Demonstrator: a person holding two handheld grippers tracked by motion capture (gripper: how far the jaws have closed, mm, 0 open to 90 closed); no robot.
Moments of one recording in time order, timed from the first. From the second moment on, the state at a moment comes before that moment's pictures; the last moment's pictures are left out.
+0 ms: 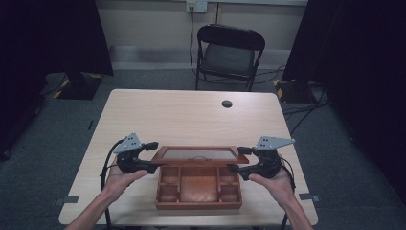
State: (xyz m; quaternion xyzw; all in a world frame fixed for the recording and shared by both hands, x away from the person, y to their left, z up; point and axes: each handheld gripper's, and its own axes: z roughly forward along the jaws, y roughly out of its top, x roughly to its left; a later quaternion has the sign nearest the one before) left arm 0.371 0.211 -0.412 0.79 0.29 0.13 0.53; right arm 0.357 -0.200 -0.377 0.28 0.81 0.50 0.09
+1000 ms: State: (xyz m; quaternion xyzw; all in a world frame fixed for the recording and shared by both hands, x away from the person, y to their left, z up) left arm 0.398 0.203 -0.397 0.78 0.29 0.12 0.54; right arm 0.404 -0.201 -0.382 0.32 0.78 0.53 0.08
